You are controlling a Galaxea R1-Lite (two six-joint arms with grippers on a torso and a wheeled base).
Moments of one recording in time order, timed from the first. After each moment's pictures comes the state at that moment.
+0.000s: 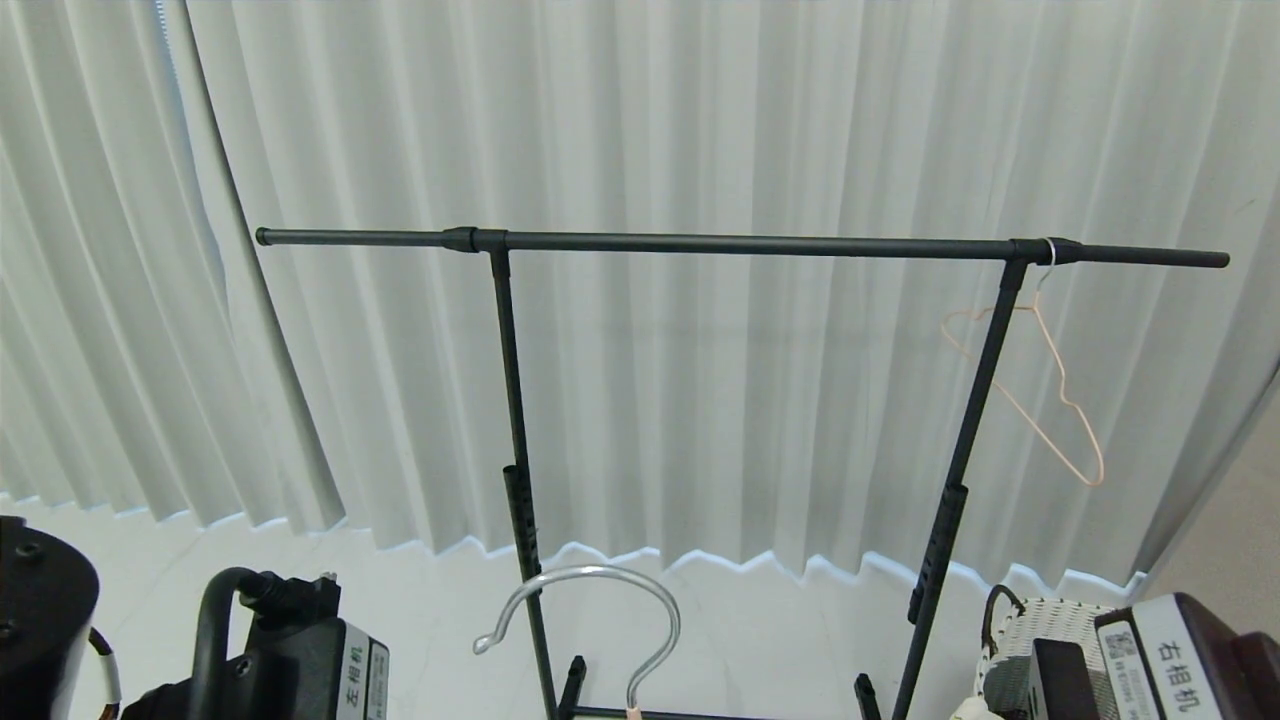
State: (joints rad) left arm -0.86 1.11 -0.59 0.11 -0.25 0.29; right arm 1.23 1.27 -0.48 -0.52 0.04 -0.02
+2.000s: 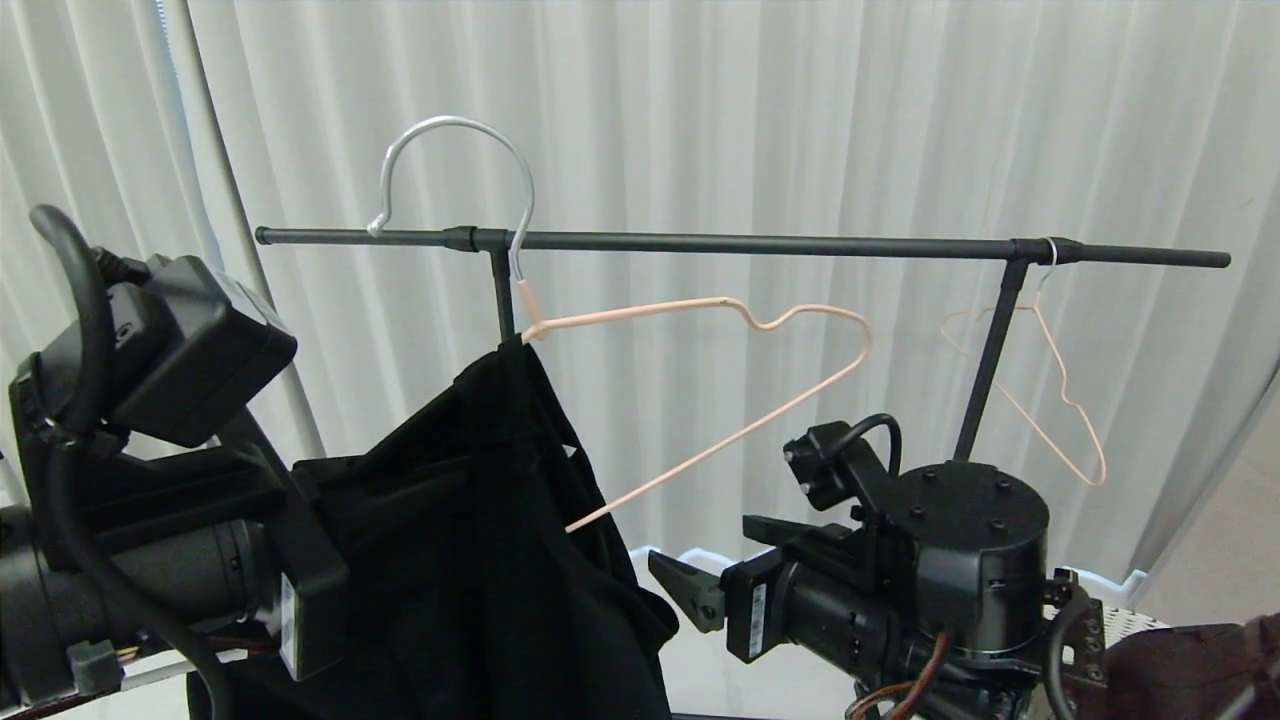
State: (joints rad) left arm -0.65 1.14 -0.75 -0.07 -0.02 0.26; right arm 1.03 1.81 -0.67 -0.87 -0.18 0.42
